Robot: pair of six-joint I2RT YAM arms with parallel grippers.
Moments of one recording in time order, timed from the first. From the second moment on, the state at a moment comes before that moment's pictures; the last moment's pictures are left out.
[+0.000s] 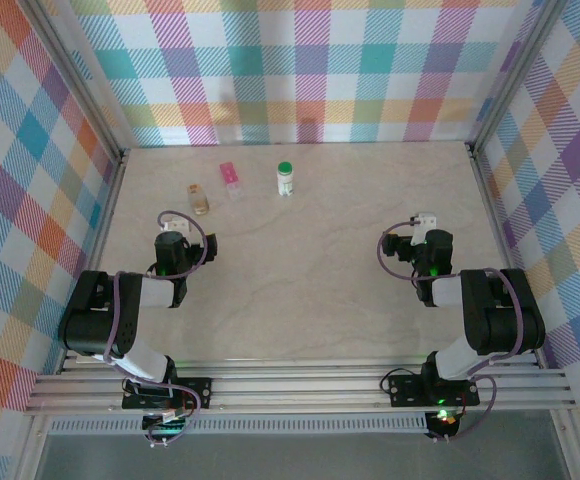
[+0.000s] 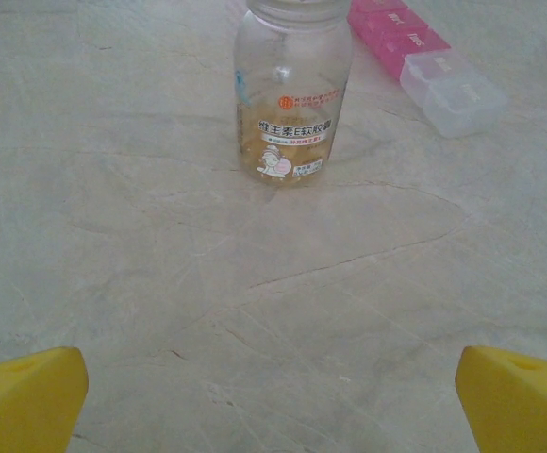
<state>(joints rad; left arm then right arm) -0.07 1.56 0.42 0.68 -0.10 -0.10 0.02 1.55 0.39 0.76 -0.08 0.03</state>
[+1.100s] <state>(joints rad) -0.07 1.56 0.42 0.67 -0.10 -0.10 0.07 1.41 0.40 0.65 0.03 0.03</state>
